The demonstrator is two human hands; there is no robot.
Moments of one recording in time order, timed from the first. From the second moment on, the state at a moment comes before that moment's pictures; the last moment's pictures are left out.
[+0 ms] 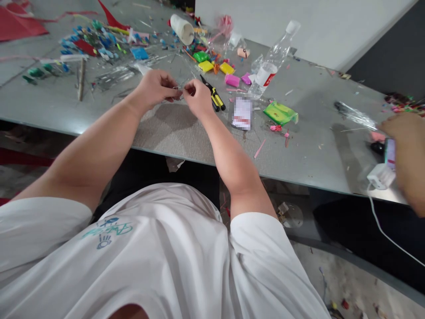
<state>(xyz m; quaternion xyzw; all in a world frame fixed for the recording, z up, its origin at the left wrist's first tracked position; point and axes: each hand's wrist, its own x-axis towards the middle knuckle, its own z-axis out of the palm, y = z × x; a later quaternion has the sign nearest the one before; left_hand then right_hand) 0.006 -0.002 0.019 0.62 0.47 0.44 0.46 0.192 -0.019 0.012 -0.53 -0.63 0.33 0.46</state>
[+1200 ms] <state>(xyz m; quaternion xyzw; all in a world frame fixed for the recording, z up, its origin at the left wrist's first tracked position) -0.004 0.009 0.012 0.69 0.38 0.43 0.43 0.203 -0.021 0.021 -0.43 -0.51 0.60 0.43</state>
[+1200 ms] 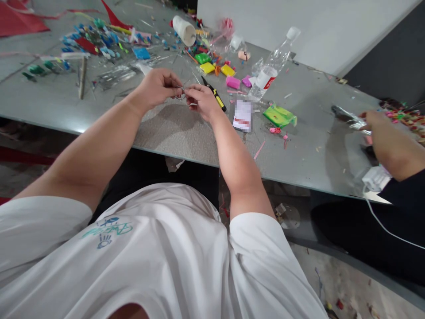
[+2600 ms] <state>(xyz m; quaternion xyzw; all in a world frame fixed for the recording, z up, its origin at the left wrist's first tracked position) 0.006 0.001 0.013 0.67 0.46 0.42 0.41 0.199 -0.016 0.013 -0.49 -0.57 0.49 0.44</state>
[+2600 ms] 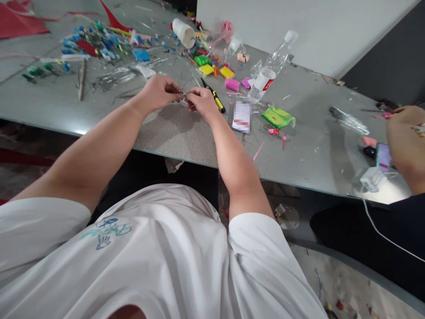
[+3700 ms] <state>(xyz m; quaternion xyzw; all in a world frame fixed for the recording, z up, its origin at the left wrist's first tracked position) 0.004 0.001 0.014 0.66 0.48 0.42 0.40 0.198 0.000 -0.007 -0.49 -0.62 0.44 0.44</state>
